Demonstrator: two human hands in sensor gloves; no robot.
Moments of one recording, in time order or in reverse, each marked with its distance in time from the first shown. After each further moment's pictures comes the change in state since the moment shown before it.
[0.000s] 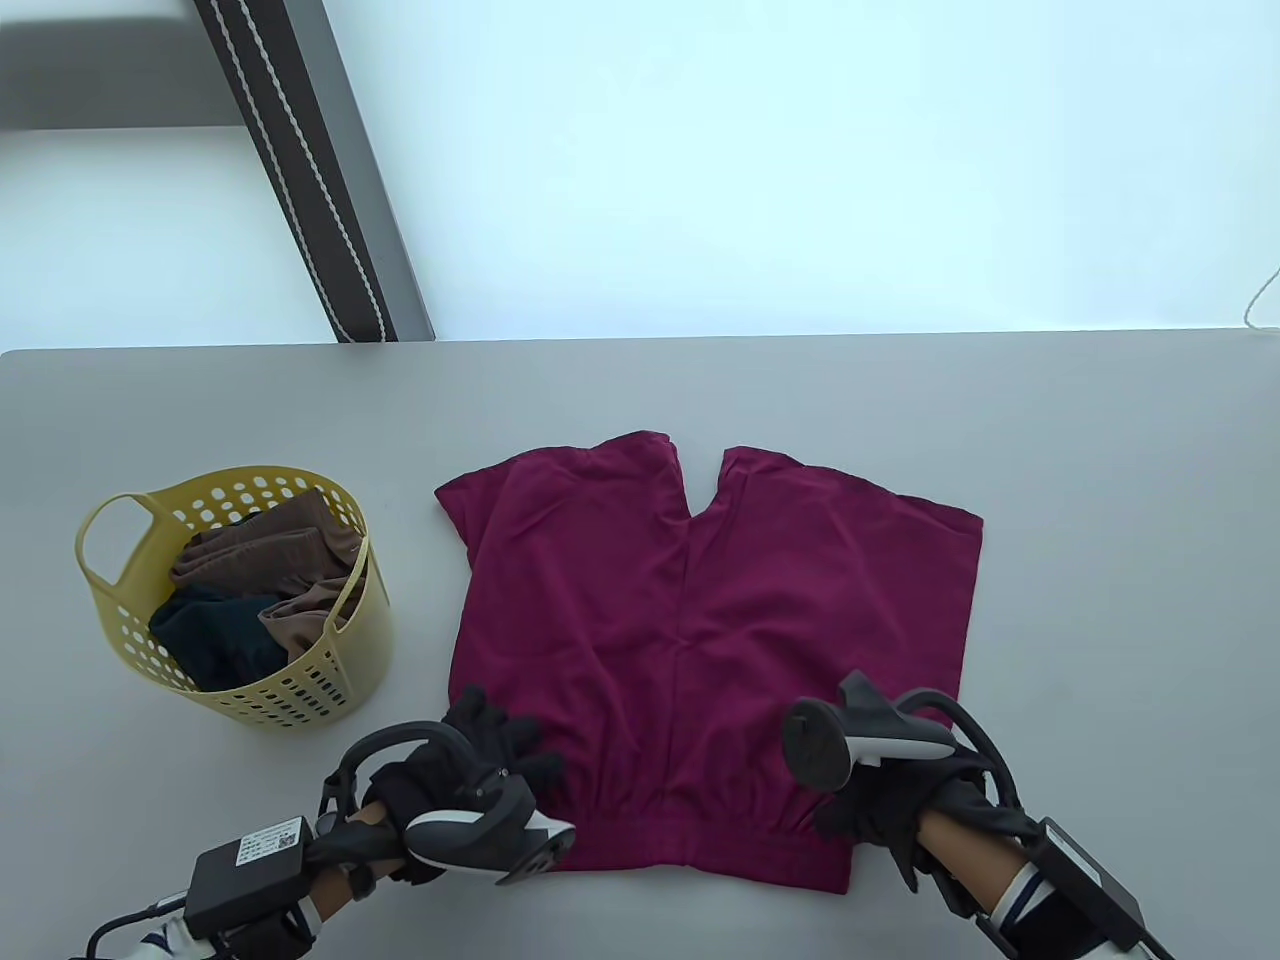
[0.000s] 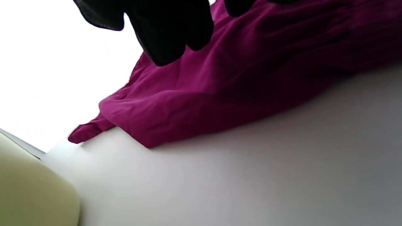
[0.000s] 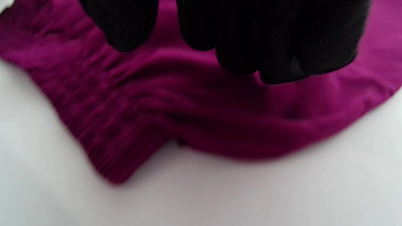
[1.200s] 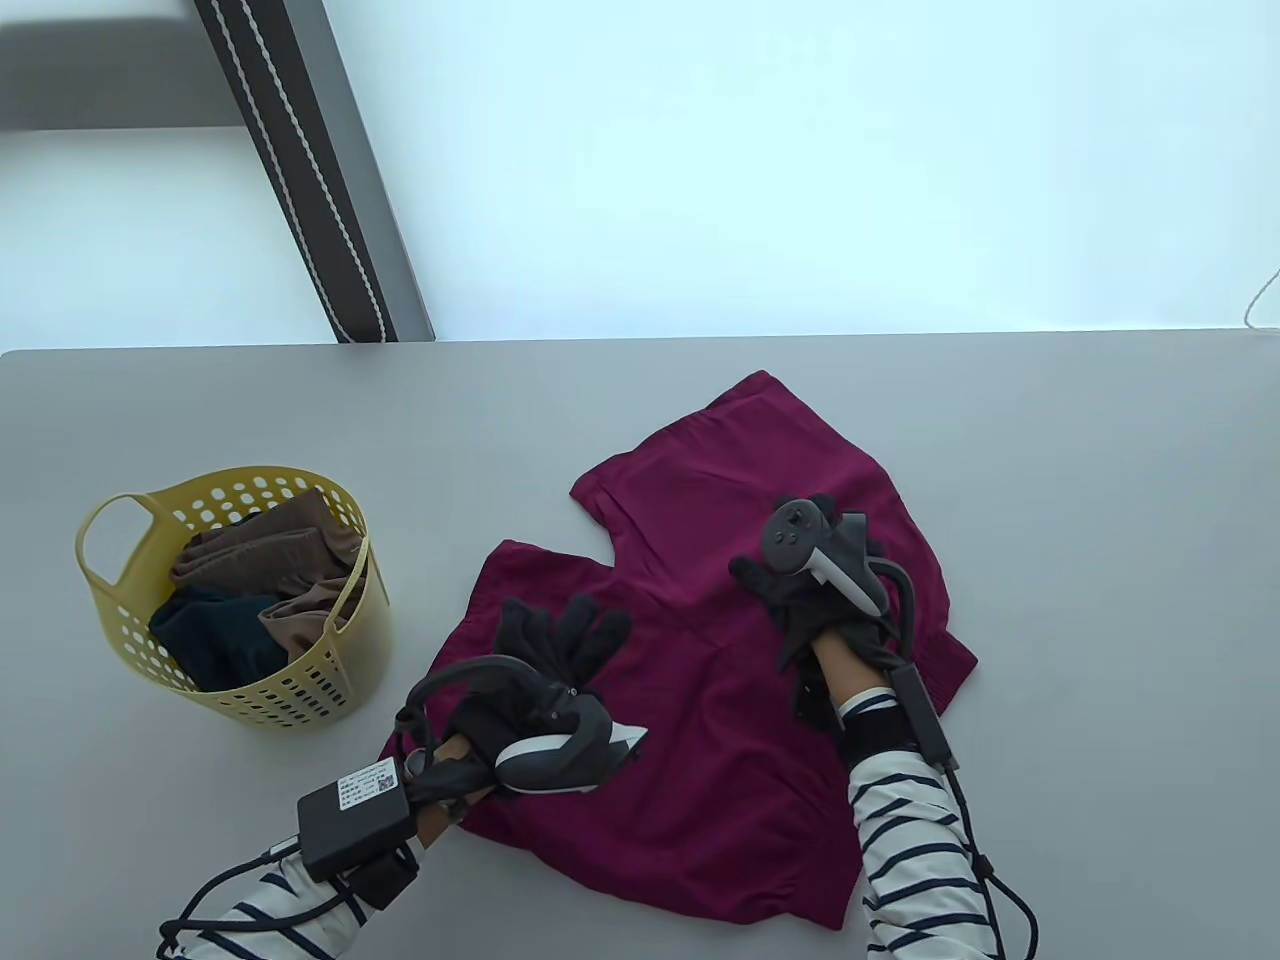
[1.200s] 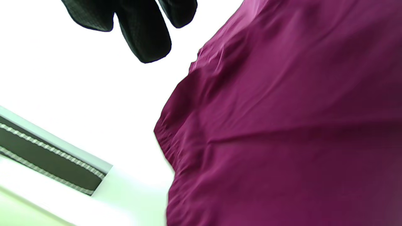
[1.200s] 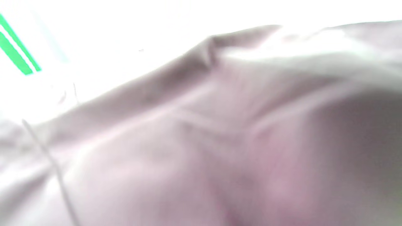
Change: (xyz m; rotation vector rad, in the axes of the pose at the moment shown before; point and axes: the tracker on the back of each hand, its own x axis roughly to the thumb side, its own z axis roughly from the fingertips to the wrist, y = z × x) left_hand -0.003 0.005 -0.076 -0.137 0.222 -0.188; right_hand -0.054 -0.040 -0.114 -0.241 0.430 -0.372
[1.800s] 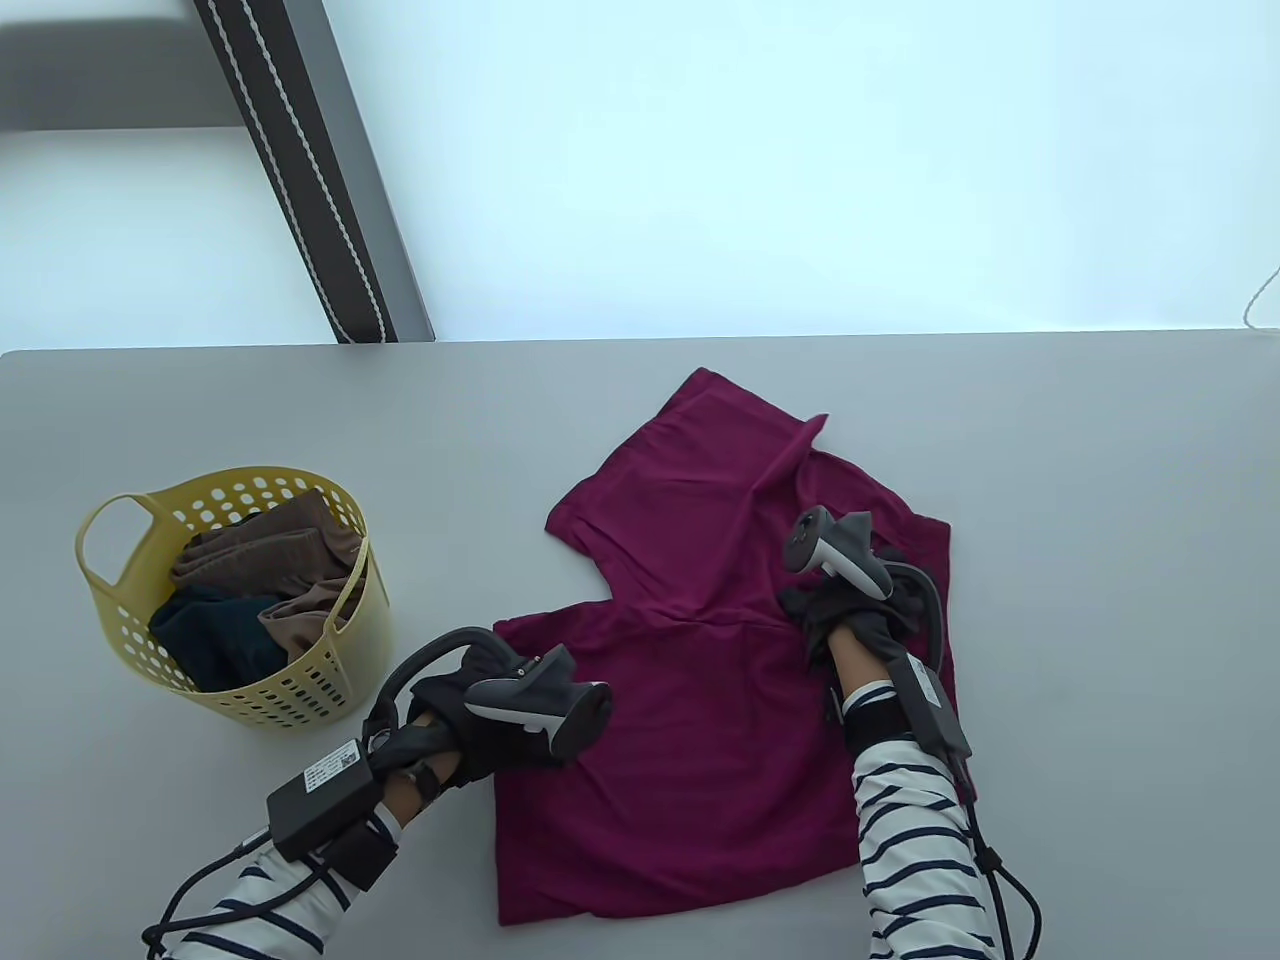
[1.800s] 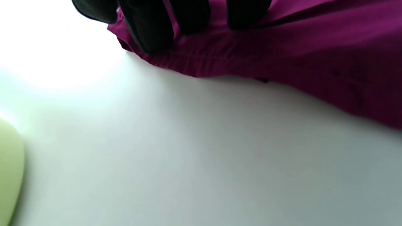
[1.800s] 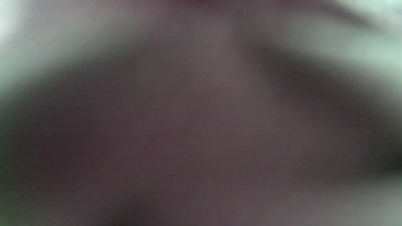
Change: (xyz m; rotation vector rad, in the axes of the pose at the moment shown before) left_hand -0.017 -0.023 0.011 -0.299 -0.430 0.430; right_hand -0.029 0.052 -0.038 0.341 0.206 0.098
